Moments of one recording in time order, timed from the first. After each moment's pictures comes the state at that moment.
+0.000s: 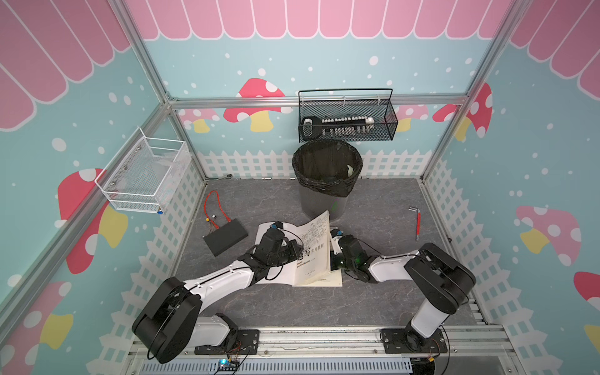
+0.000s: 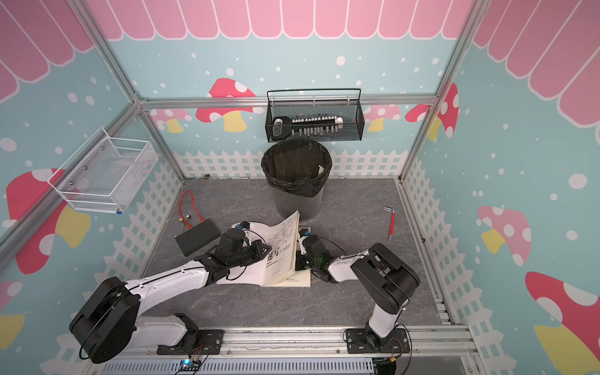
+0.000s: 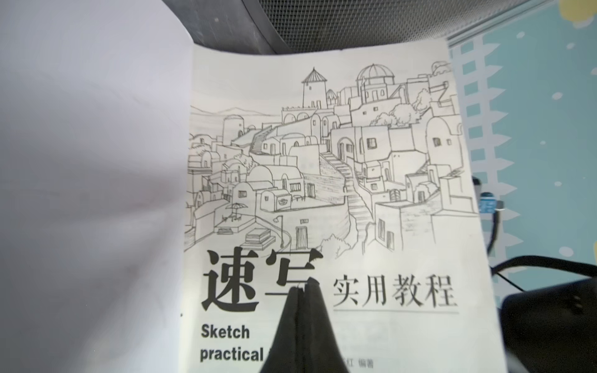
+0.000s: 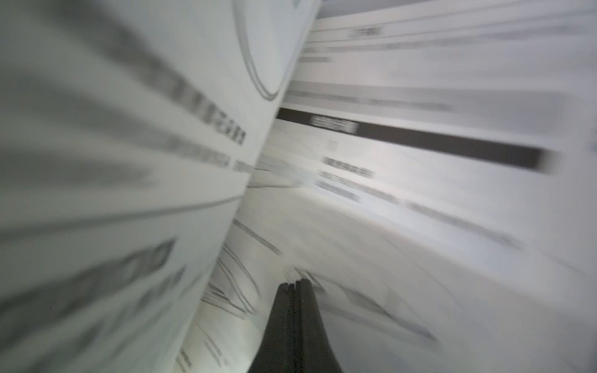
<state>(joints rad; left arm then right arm) -0.61 1.36 0.60 0.10 0.21 -0.88 0.70 1.64 0.59 0.32 -0.16 0.58</state>
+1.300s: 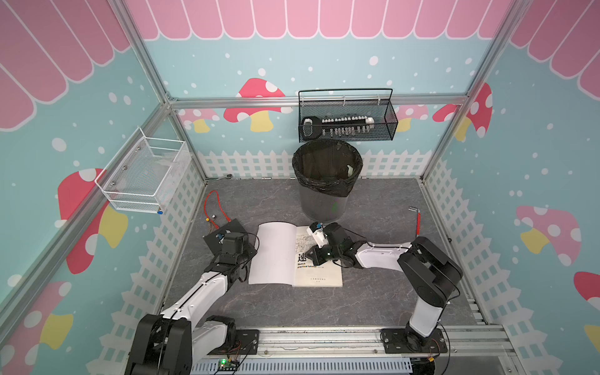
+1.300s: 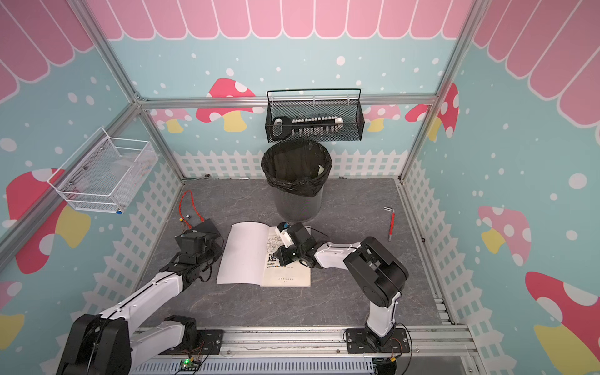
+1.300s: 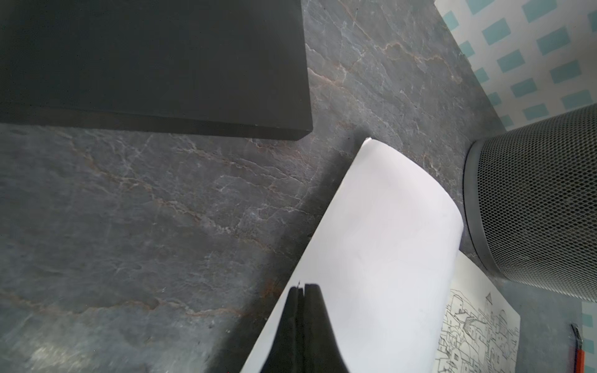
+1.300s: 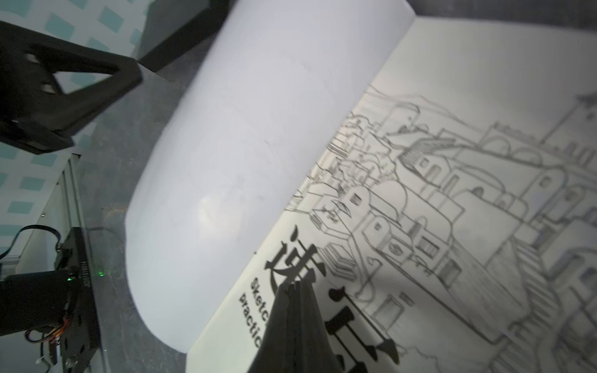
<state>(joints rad) -0.12 1.11 0.44 -0.10 -0.07 -0.85 0.75 1.82 0.88 0.14 -0.34 0.39</state>
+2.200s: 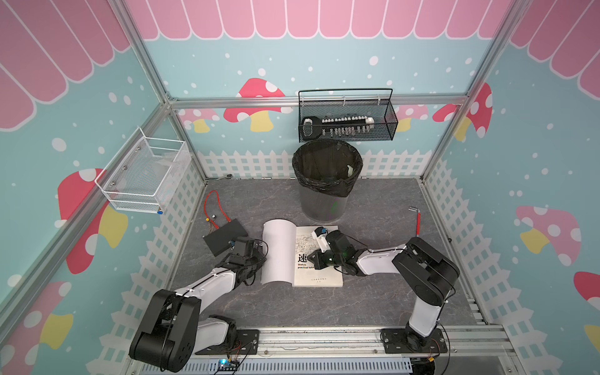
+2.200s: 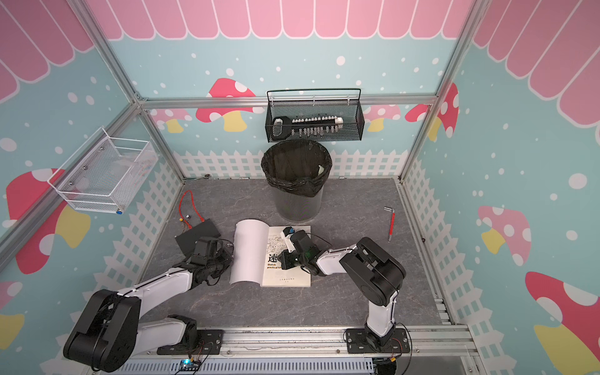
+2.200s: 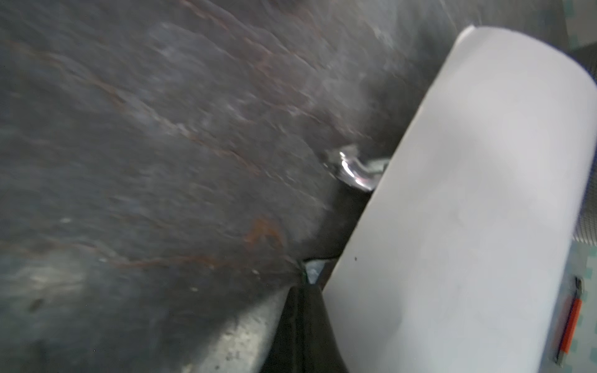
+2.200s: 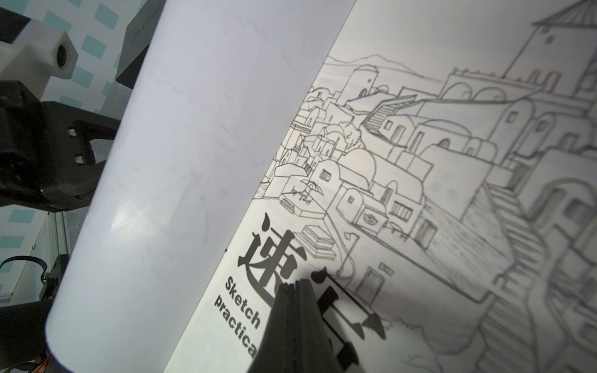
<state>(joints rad) -0.26 1.26 0.42 -0.07 0.07 -0.94 0.75 1.82 0.78 0.32 -0.29 0.48</state>
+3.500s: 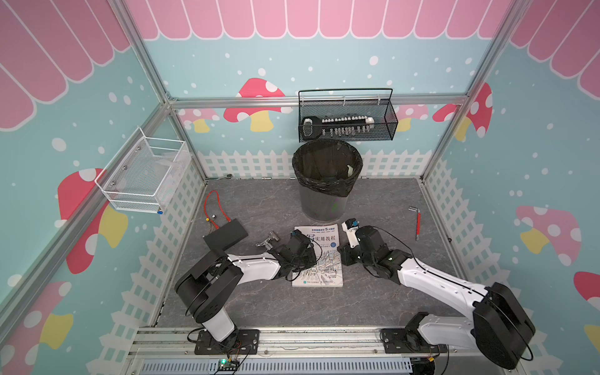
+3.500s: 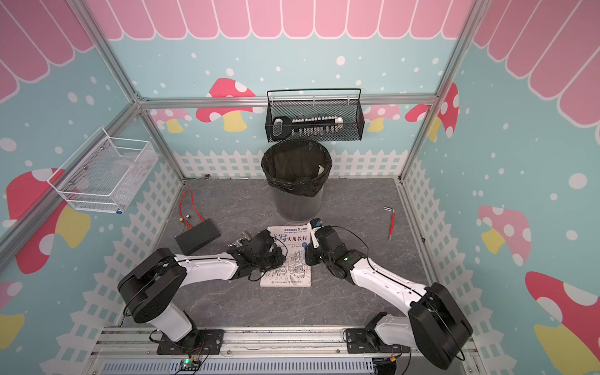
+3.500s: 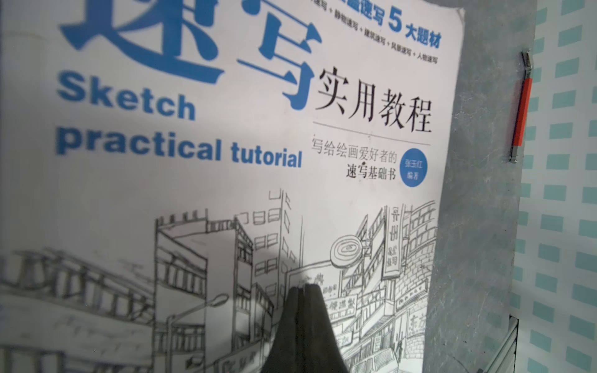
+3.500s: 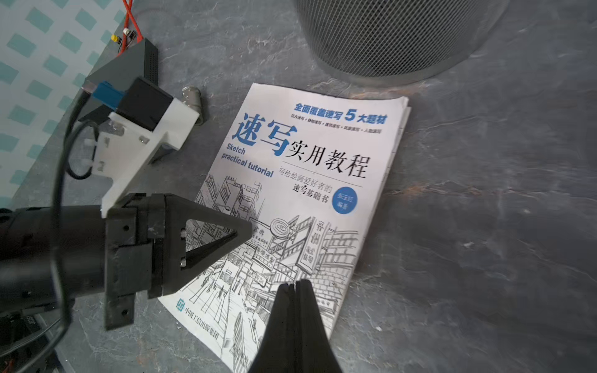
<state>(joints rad) -0.74 1.67 0.74 0.08 0.10 -0.95 0.66 1.32 0.70 -0.11 -0.10 0.37</state>
